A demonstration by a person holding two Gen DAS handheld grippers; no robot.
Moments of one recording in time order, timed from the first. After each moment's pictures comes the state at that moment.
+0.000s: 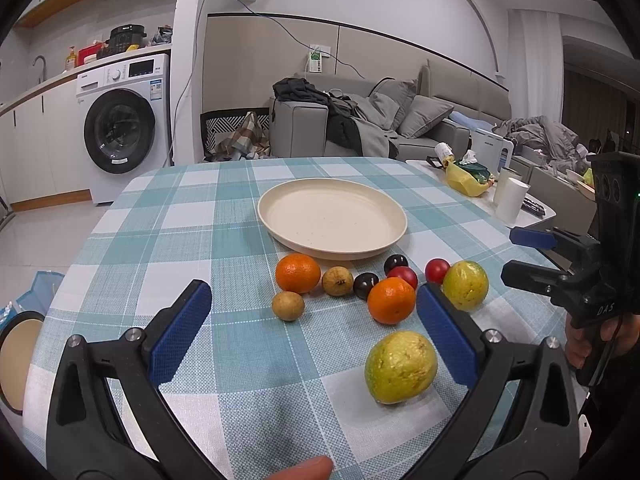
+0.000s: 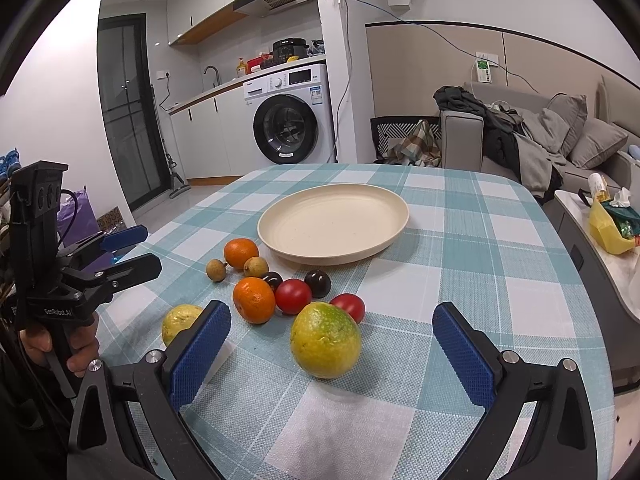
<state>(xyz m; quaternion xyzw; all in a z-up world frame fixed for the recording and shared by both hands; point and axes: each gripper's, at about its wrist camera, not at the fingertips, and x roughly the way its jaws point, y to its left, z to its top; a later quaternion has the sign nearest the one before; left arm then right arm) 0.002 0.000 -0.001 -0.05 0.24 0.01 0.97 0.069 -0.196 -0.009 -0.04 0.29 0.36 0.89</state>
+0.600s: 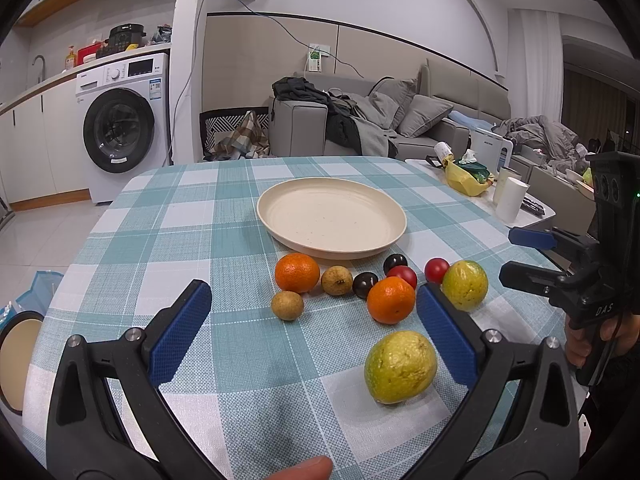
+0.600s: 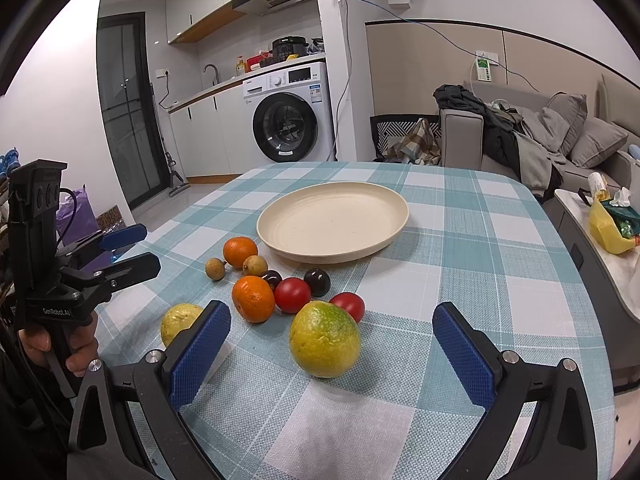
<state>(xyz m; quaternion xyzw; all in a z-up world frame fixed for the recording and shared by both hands) 0.002 0.000 -0.001 -0.05 0.24 0.01 0.97 0.070 -0.196 -0.011 -0.04 0.29 0.36 0.89</state>
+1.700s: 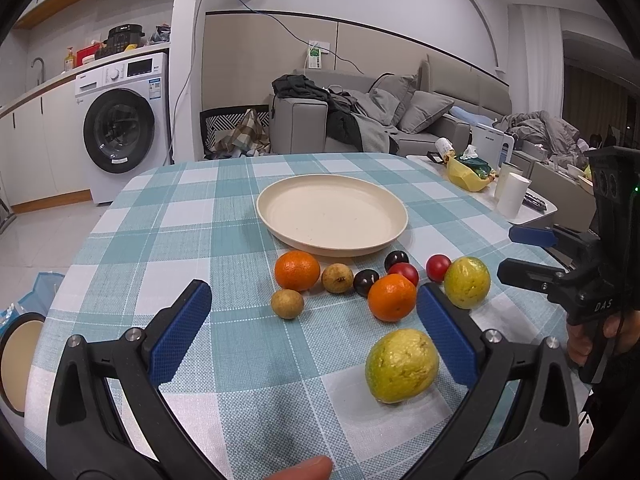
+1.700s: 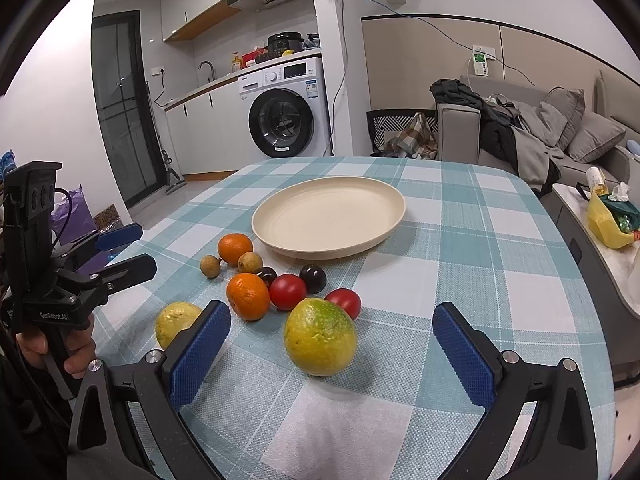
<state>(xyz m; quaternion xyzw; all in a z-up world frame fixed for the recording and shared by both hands) 0.000 -0.005 -0.005 -0.05 0.25 0.01 0.97 0.075 -0.196 -0.014 -0.04 0.30 0.35 0.88</state>
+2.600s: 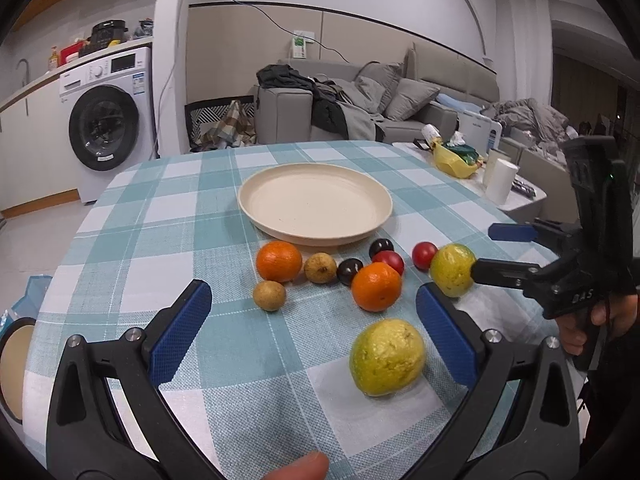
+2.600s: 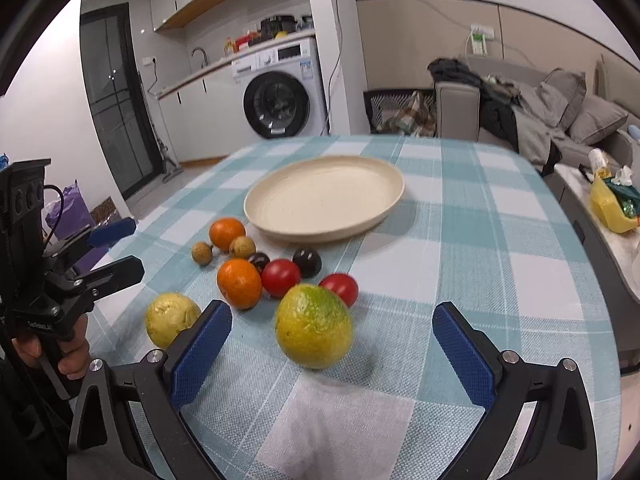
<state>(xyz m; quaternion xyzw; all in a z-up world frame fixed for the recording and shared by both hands) 0.005 -0.013 -0.010 -0.03 0.27 -0.02 0.96 0.089 -0.188 -0.024 -0.04 0.35 0.35 0.87</state>
